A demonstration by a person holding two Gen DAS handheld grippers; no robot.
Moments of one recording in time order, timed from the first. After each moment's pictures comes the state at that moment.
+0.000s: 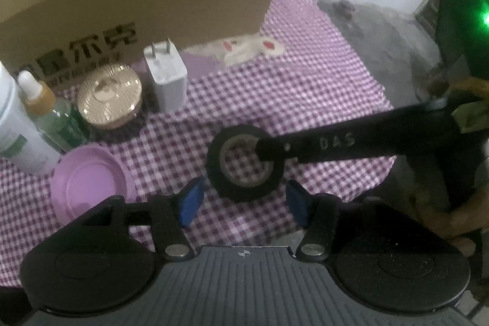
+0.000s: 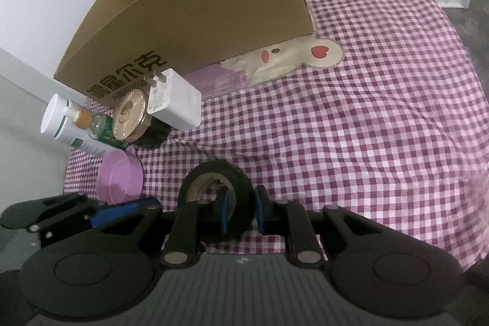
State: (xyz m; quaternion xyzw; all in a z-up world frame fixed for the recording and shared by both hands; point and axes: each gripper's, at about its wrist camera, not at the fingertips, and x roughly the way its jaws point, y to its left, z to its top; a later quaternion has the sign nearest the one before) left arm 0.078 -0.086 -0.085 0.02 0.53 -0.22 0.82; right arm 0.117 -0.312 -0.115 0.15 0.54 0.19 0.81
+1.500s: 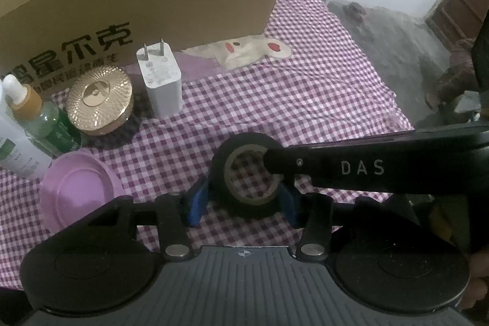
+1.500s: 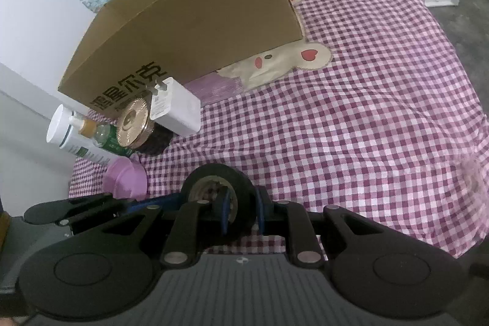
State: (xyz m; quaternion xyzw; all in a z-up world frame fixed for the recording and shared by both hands) left arm 0.091 -0.096 -0.092 0.01 0.53 -0.20 0.82; right arm 0.102 -0.302 -0.110 0.17 0.52 0.17 0.82
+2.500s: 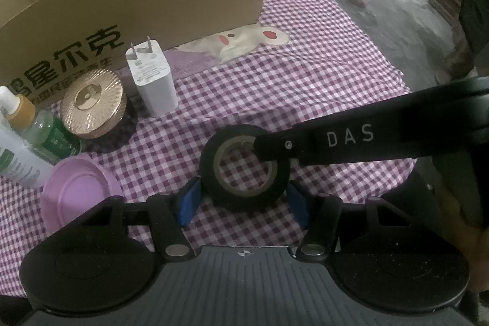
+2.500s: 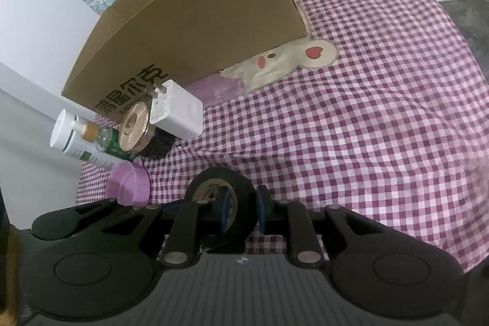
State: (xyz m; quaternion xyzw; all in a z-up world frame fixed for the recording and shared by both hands) left arm 0.085 -0.109 -0.098 0.06 0.52 -0.19 0.83; right arm 0.103 -0.306 -0.117 0.19 0.52 0.19 0.81
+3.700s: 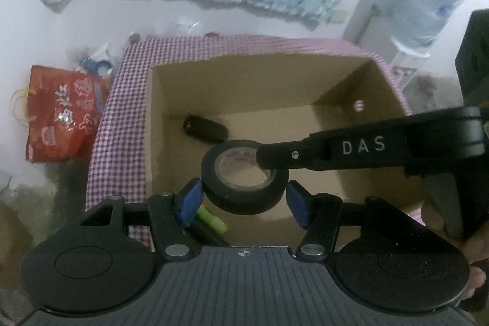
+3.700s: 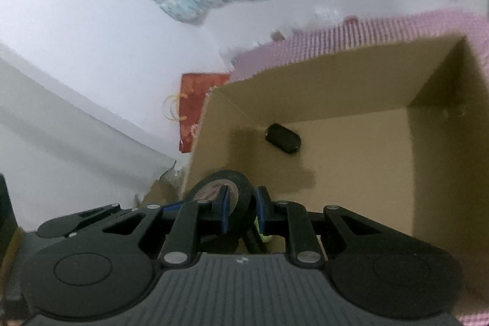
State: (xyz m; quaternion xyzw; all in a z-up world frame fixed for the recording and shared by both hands) left arm 0.252 0.013 0.029 -0.02 0.51 -0.05 0.86; right arm 0.311 -0.148 -0.001 0.19 0.52 0.32 0.77
